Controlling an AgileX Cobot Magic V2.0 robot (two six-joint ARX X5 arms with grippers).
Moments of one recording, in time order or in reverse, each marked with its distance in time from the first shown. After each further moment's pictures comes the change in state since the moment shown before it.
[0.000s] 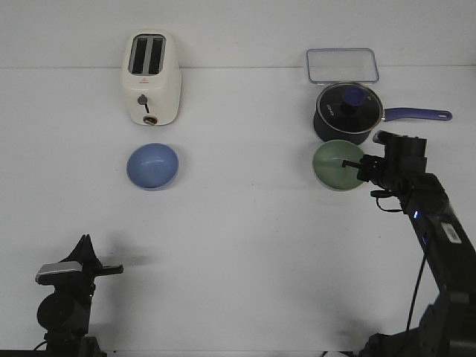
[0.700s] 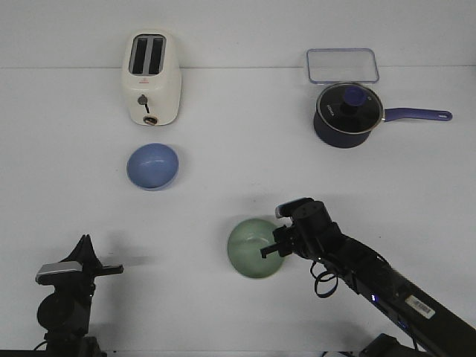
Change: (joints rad) left arm 0.000 0.000 0.000 0.000 0.000 0.000; right arm 0.699 -0.296 -0.406 0.064 0.075 0.108
